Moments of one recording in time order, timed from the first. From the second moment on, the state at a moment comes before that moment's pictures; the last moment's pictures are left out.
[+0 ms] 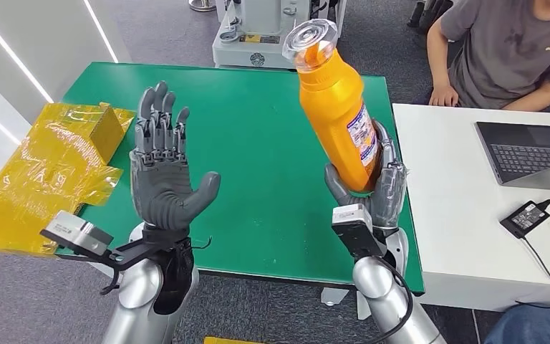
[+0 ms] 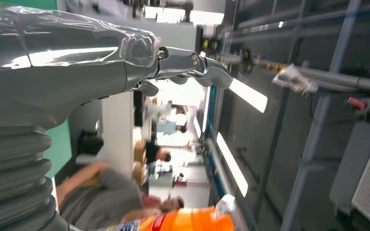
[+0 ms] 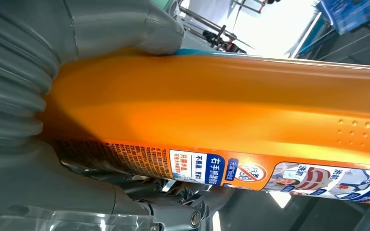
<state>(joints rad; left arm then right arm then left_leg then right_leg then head) -0.27 -0.23 -0.46 -1.15 0.09 0.10 -0.55 -0.34 0.02 0.47 -1.08 0.45 -0.67 -0.64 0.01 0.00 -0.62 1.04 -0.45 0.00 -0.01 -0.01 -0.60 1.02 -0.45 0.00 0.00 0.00</state>
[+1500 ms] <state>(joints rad) -0.43 -0.24 -0.48 -0.87 0.06 -0.01 -0.45 -0.43 0.08 0.65 -0.94 0.58 -0.31 -0.64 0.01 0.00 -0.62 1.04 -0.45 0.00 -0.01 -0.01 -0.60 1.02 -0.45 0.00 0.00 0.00</state>
